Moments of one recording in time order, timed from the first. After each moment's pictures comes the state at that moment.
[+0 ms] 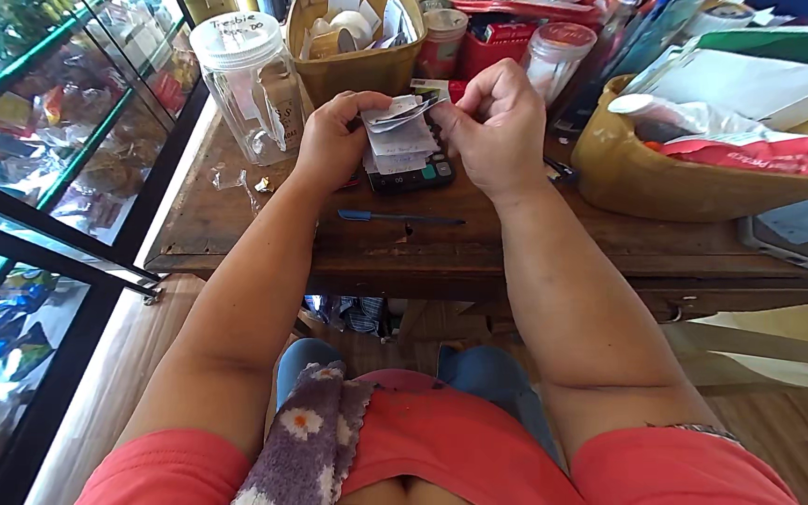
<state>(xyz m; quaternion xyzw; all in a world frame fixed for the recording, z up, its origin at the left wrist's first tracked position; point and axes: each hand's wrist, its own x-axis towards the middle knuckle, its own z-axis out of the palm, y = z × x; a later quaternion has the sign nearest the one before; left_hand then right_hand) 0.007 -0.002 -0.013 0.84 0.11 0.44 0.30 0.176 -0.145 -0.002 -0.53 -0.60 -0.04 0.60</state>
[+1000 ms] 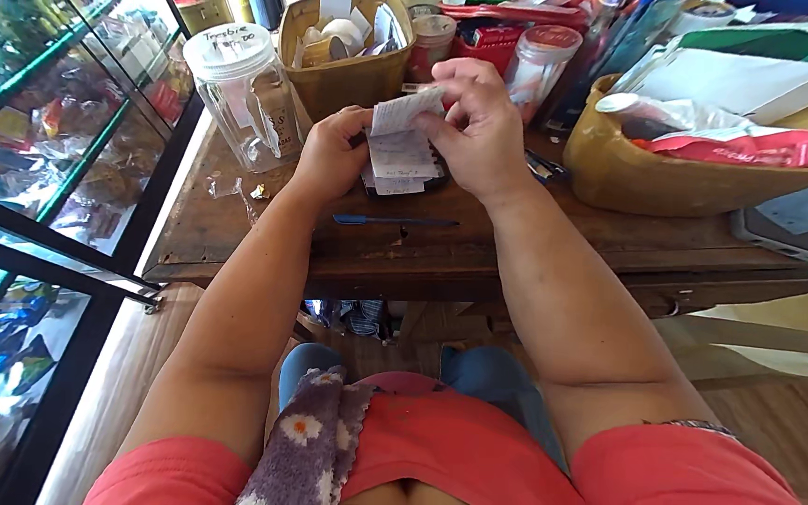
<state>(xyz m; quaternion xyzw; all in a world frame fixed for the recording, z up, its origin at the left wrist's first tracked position) 0.006 -0.008 -0.013 0.86 0.04 0.42 0.29 0.180 -0.142 -0.003 -0.54 -0.64 -0.09 0.53</state>
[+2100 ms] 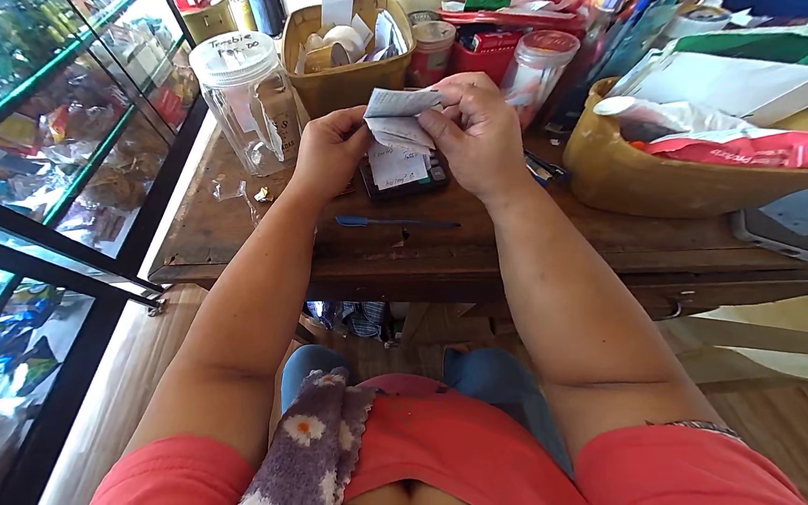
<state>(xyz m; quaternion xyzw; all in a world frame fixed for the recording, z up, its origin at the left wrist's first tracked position) 0.005 -0.016 -0.006 0.80 0.12 0.43 0.40 0.181 -0.141 -0.005 -0.53 -0.64 -0.07 0.55</state>
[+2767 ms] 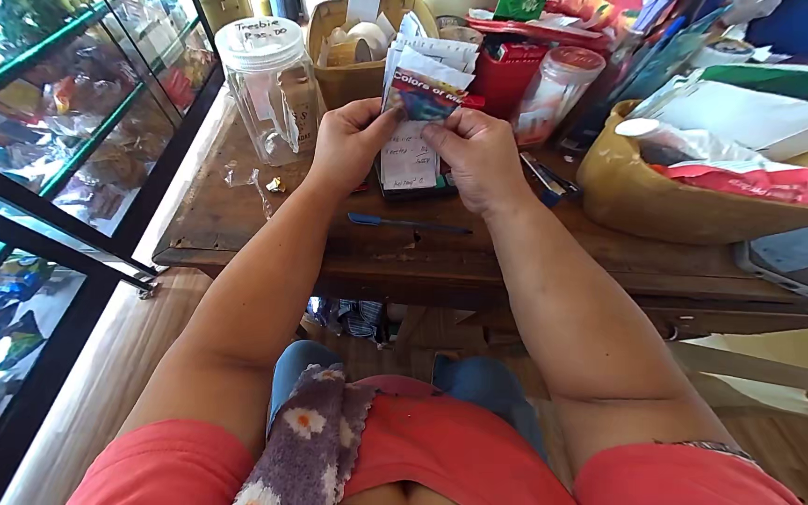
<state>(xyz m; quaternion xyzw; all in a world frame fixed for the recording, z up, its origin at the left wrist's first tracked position) 0.007 -0.017 -0.007 0.73 0.10 0.48 0.48 0.157 -0.131 -0.005 -0.56 -0.52 0.17 0.62</state>
